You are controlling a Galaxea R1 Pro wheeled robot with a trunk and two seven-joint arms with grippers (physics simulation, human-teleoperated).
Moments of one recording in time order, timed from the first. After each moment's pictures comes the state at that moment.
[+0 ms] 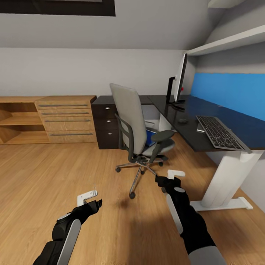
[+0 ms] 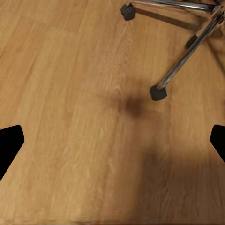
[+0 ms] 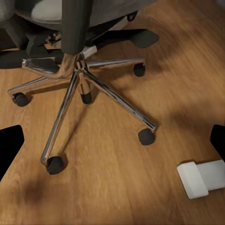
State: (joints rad) left arm -0.21 -0.10 0.00 -1.52 0.36 0.71 0.30; right arm -0.49 0.14 0.08 -1.24 -0.08 0.49 -0.27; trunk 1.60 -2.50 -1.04
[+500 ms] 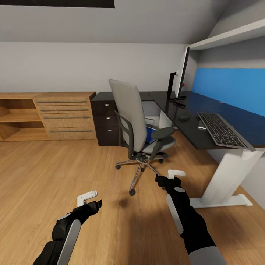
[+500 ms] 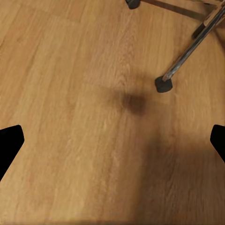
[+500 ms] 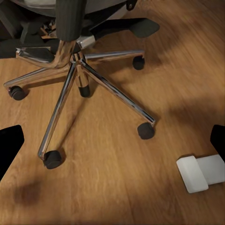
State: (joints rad) left arm -0.21 -0.09 0.00 -1.51 0.36 0.71 0.29; right arm -0.49 0.14 0.08 -1.25 -0.08 0.49 -0.27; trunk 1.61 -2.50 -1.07
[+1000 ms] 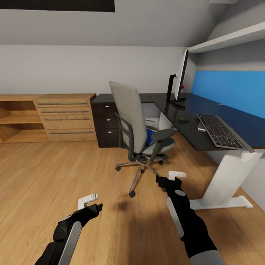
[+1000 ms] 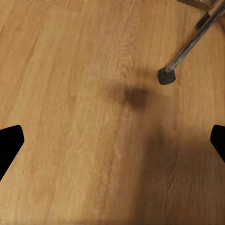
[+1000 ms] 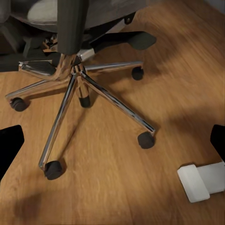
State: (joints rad) left arm -0.21 -0.09 0.00 -1.46 0.36 0.71 0.29; right arm -0.47 0.14 0.08 -1.25 -0.07 0.43 -0.27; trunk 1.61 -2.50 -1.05
